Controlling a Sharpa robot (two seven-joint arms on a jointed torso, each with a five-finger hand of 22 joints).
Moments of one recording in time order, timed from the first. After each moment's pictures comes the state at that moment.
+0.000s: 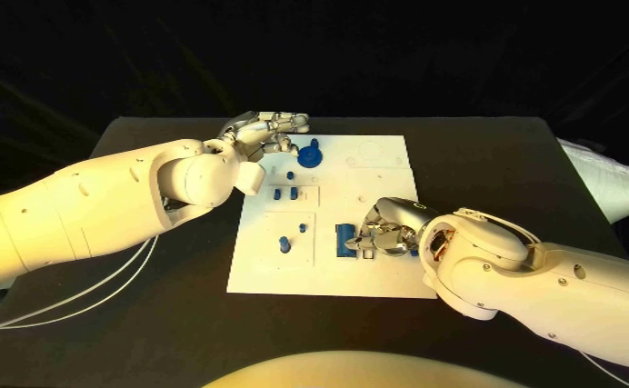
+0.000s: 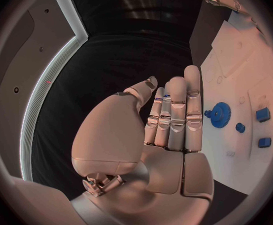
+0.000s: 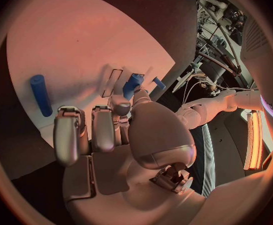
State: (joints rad) left arm 1.18 -0.82 -0.01 1.48 0.09 -0.23 0.23; left_hand 1.34 -0.12 0.42 0.00 0.06 1.03 0.18 0.12 0.07 1.14 0.11 0.17 0.10 1.22 0.02 0.95 0.57 0.17 1.22 0.11 0.58 0.79; right arm 1.02 -0.85 -0.04 1.85 -1.46 -0.23 -0.56; right_hand 1.24 0.06 -0.15 0.20 0.19 1.08 0.08 0.28 0.24 1.32 0.00 1.01 1.09 1.47 -0.06 1.33 1.25 0.07 1.44 0.04 1.44 1.31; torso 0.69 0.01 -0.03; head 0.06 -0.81
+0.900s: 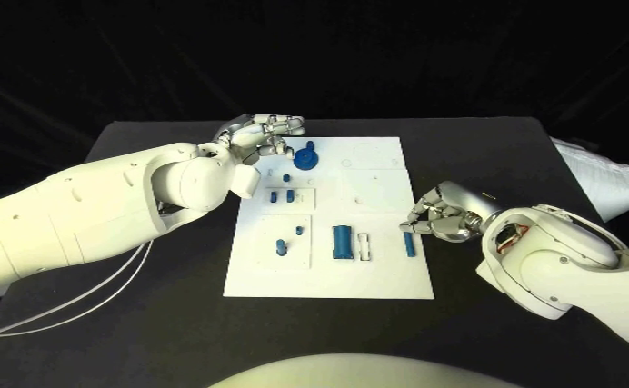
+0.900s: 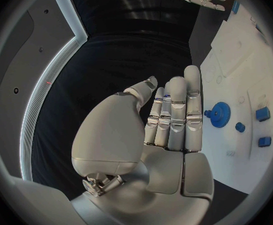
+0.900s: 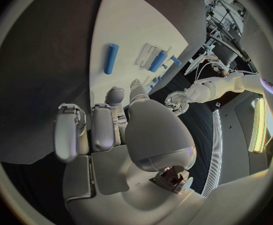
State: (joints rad) left arm 1.18 -0.83 -0.01 1.48 0.09 -0.23 0.22; left_hand 1.34 -0.12 0.42 0.00 0.06 1.03 0.18 0.12 0.07 1.14 0.11 0.17 0.10 1.22 0.02 0.95 0.57 0.17 1.22 0.11 0.58 0.79; right arm 1.05 -1.09 -0.04 1.91 -1.37 -0.36 -0.50; right_hand 1.31 0.05 -0.17 0.17 0.23 1.03 0.10 0.22 0.21 1.24 0.03 0.84 0.96 1.47 -0.05 1.30 1.22 0.07 1.41 0.06 1.42 1.31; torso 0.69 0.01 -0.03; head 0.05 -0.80
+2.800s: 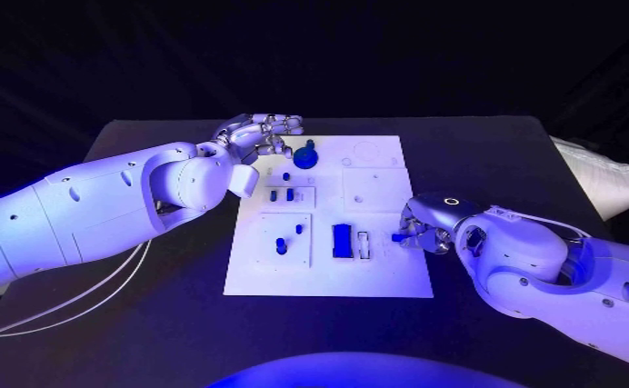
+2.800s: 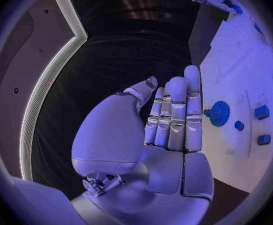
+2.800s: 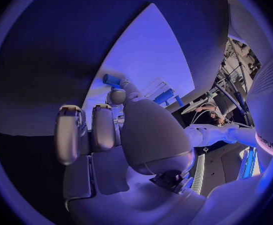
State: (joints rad) left arm 1.18 -0.83 -0.01 1.48 0.09 -0.23 0.22; left_hand 1.34 -0.12 0.42 0.00 0.06 1.03 0.18 0.12 0.07 1.13 0.10 0.18 0.10 1.22 0.02 0.95 0.57 0.17 1.22 0.11 0.57 0.78; right arm 1.02 -1.00 -0.03 1.88 -1.75 -0.11 -0.57; right_hand 1.45 0.10 -0.01 0.09 0.16 1.09 0.08 0.20 0.20 1.28 0.00 0.85 0.98 1.46 -0.06 1.31 1.25 0.07 1.43 0.04 1.43 1.31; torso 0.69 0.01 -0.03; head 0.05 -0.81
